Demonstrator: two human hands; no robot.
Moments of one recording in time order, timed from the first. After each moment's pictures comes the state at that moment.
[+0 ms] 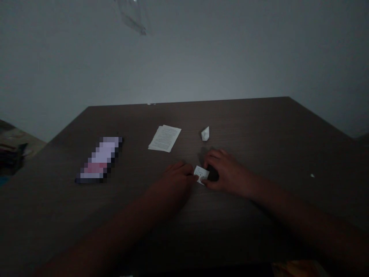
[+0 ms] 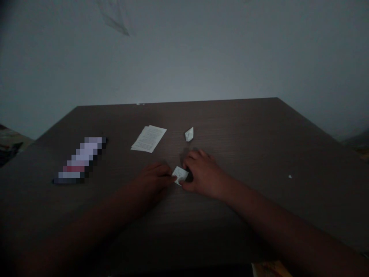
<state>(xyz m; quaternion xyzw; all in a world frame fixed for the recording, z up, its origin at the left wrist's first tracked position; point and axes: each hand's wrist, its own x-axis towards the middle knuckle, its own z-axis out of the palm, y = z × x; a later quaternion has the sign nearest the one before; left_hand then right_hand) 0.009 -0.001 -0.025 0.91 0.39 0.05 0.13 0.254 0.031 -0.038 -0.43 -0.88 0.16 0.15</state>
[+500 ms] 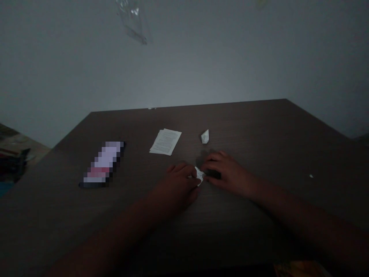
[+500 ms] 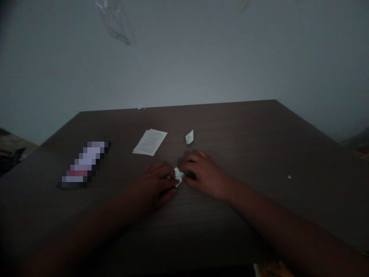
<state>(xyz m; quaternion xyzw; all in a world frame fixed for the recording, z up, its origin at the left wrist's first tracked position) 0.012 -0.001 -0.011 0.90 0.41 0.04 0.15 0.260 0.039 -0.044 -0.38 -0.89 0.18 0.16</state>
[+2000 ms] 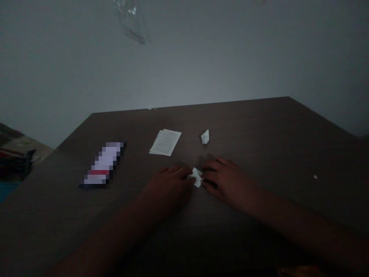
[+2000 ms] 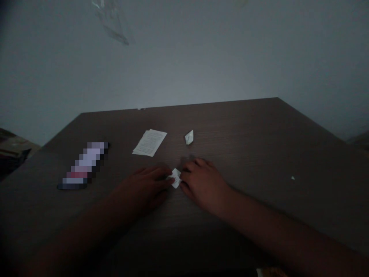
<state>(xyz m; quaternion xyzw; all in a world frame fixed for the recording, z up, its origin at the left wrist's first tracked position) -0.001 -0.003 0.001 0.91 0.40 -0.02 0.08 0.244 0.010 -0.026 -0.41 -0.90 0.11 0.09</state>
